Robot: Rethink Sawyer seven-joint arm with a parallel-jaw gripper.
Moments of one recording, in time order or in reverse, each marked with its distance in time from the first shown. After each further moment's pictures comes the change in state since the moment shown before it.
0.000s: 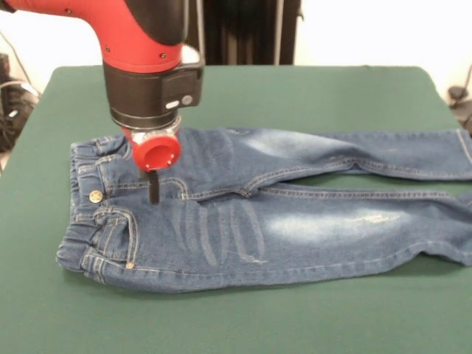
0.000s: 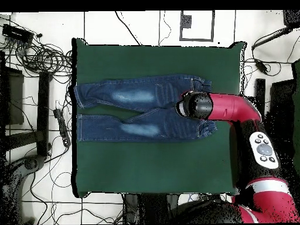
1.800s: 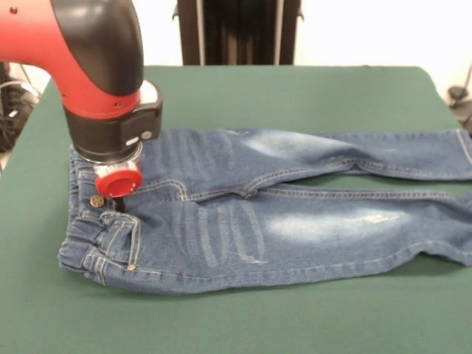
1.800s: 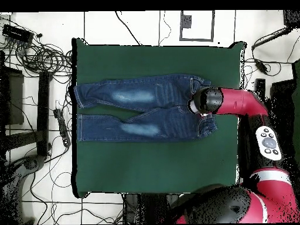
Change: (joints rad) arm -0.050 0.129 0.037 -0.185 -0.084 0.188 -0.070
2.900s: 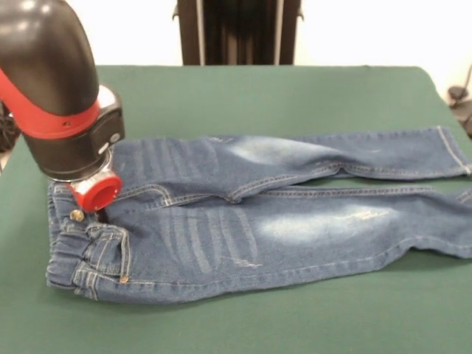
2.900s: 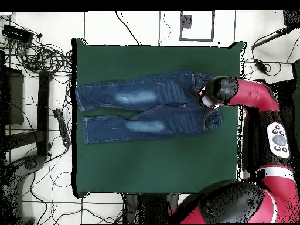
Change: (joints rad) arm -0.064 0.071 0.096 -0.169 0.000 0.171 -0.443
